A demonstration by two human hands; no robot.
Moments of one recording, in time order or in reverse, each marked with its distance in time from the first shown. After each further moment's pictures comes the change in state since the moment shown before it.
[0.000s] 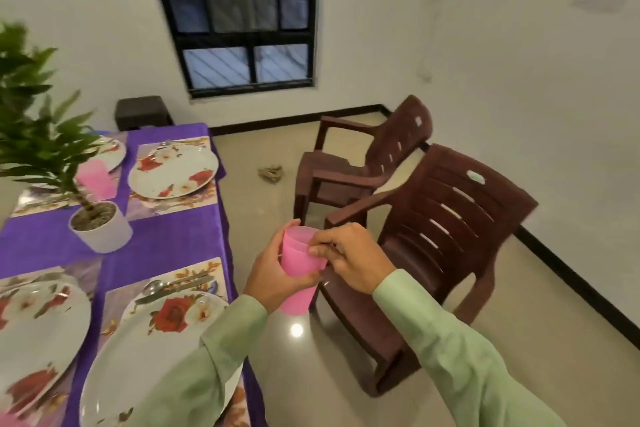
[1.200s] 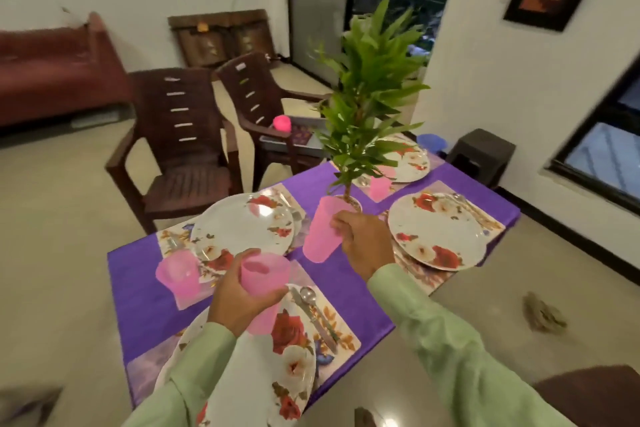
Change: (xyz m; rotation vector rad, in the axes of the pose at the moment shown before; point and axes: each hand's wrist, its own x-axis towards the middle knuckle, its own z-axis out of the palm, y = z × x) left_hand -0.018 -0.068 -0.167 0.082 1.492 -0.538; right_hand 0.367 -0.108 0.200 0.195 -0.464 -0.768
